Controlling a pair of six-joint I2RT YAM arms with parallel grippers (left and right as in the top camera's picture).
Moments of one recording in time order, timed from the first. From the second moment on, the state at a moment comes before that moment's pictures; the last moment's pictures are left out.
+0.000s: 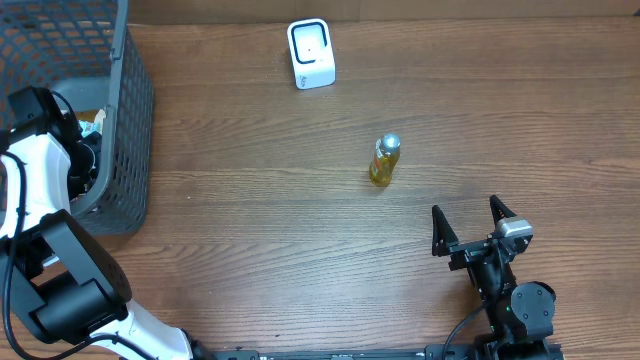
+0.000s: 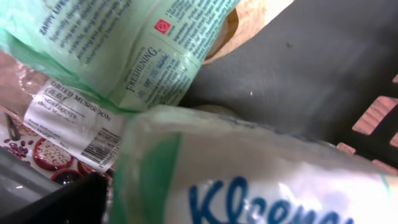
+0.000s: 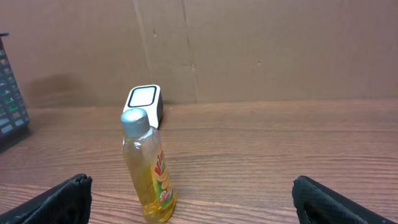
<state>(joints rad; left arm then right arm) 0.49 1.88 1.45 -0.86 0.01 -0.18 0.14 0.01 0.02 -0.03 -0.07 0.12</state>
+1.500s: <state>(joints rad) 0.29 1.84 2.57 -1.63 0.31 -0.17 0.14 0.01 0.02 -0.03 -0.07 0.12</state>
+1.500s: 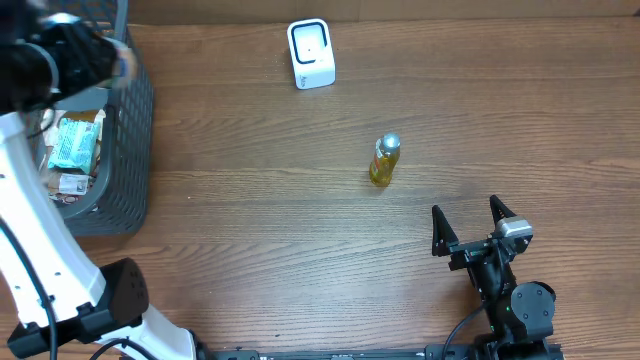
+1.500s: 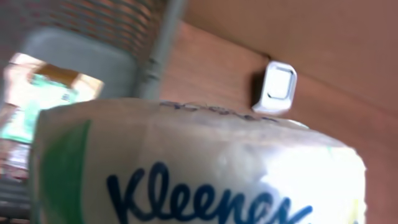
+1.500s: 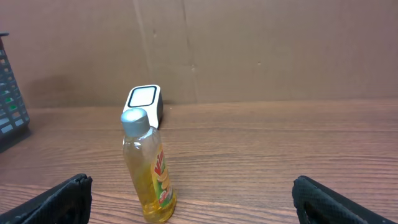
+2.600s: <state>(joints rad) -0.37 1.84 2.10 -1.51 0.22 -0.21 0.14 0.01 0.02 -0.03 -0.07 0.12</state>
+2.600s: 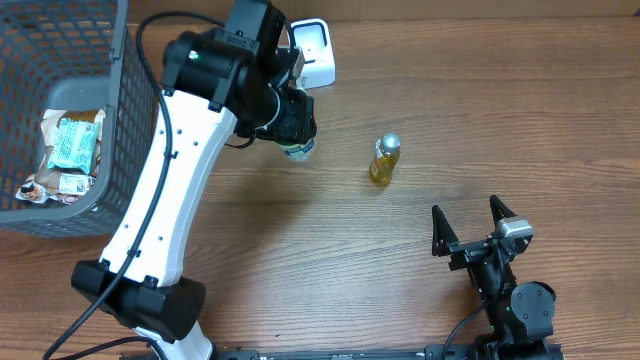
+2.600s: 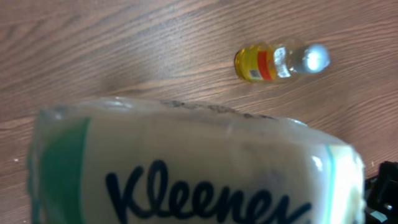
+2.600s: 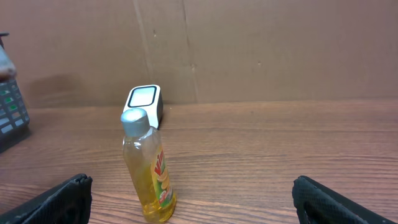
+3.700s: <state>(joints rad) -0.65 1.84 1.71 -1.21 -0.18 -0.74 0.14 0.01 0.02 -0.03 -0.07 0.12</state>
